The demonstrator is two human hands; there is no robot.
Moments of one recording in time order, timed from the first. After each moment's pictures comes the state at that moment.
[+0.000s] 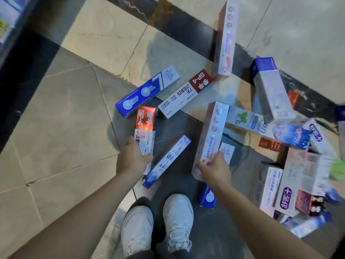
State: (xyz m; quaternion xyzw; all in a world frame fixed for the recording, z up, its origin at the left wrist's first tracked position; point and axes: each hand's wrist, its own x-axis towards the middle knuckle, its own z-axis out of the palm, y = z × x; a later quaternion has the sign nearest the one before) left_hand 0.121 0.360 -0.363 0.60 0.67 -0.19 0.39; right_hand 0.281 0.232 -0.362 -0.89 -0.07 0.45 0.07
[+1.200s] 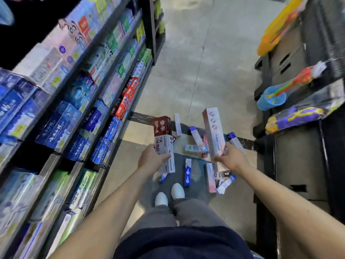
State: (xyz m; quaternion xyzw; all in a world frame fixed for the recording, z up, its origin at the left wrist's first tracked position) left_hand 0.073 0.284 0.306 0.69 0.53 -0.03 0.49; right_hand 0.275 0.112 0.315 -0.91 -0.21 0.34 0.13
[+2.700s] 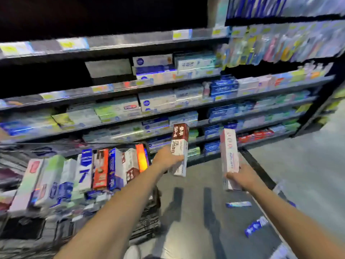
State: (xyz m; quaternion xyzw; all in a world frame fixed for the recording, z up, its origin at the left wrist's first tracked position) left_hand -0.339 -0.036 0.427 0.49 0.74 0.25 0.38; right_hand -0.073 -0.010 0.414 -0.71 -0.62 0.33 0.06
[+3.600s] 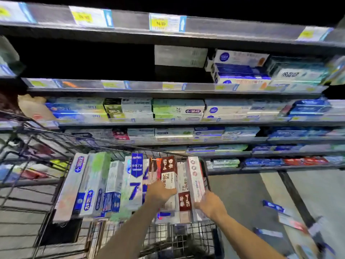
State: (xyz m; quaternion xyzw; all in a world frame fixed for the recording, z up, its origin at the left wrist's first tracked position) left_hand -0.603 -0.063 0.313 0.30 0.82 0.19 0.45; right_hand -0.425 0.005 0.308 -0.59 -0.69 0.39 -0.14
